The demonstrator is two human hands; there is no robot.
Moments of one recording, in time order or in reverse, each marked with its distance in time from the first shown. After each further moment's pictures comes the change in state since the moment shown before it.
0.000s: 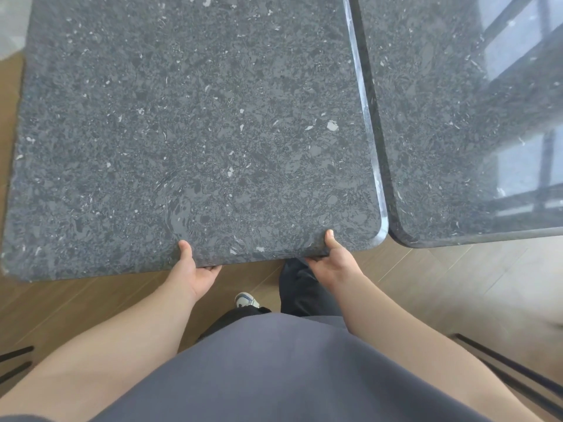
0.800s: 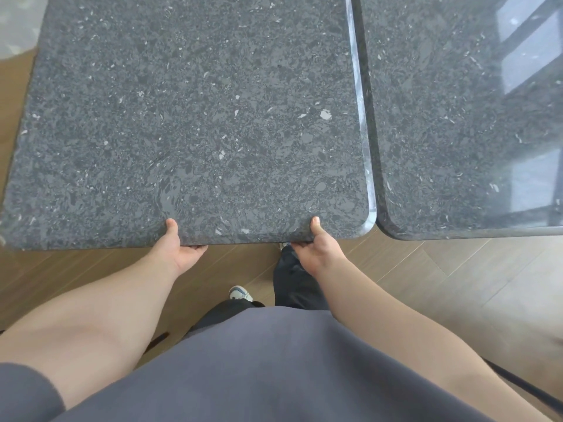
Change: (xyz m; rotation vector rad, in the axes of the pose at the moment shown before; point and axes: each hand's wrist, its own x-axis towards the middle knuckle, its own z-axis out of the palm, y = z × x) left_hand -0.011 -0.006 0.007 0.005 0.021 0.050; right_hand -0.011 -0.006 0.000 -0.038 -0.032 0.020
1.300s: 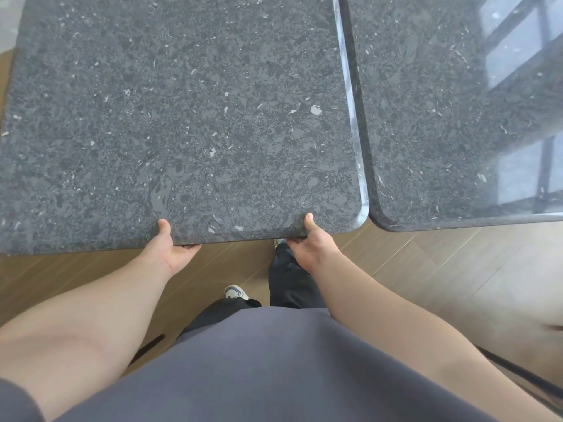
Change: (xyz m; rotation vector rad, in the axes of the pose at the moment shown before) left_hand 0.007 0.001 -0.005 0.006 -0.018 0.000; right_hand -0.008 0.000 0.001 -0.017 0.000 -0.005
